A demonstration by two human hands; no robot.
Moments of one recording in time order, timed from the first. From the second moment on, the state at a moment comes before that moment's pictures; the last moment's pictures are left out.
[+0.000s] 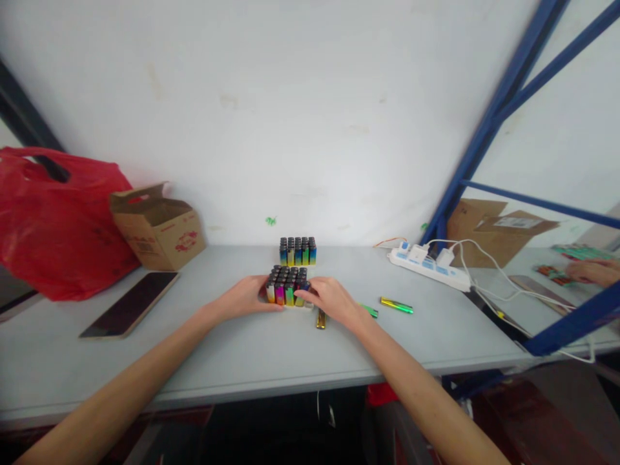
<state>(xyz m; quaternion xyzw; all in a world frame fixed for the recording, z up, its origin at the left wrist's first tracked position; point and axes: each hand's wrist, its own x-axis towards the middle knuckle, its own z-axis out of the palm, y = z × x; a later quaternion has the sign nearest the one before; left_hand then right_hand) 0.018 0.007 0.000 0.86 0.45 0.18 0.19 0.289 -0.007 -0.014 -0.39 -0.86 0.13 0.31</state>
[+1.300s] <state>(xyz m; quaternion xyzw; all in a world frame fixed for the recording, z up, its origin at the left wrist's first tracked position) 0.016 0.007 -0.001 0.85 0.44 0.18 0.20 0.499 -0.066 -0.025 -0.61 -0.74 0.05 0.27</state>
